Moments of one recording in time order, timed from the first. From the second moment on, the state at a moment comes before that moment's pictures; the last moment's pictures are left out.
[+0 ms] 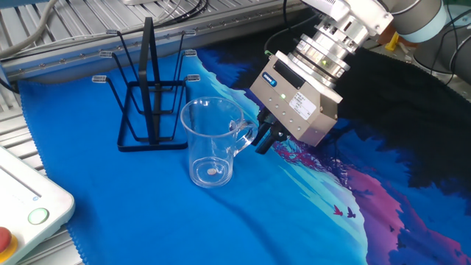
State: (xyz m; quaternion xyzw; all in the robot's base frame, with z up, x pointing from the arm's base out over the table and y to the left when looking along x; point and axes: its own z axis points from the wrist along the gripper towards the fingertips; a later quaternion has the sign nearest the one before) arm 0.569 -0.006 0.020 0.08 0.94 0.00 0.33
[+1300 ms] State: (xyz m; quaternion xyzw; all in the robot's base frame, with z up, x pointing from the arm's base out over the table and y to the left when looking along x) arm 0.579 -0.012 0.030 0.02 0.94 0.00 0.34
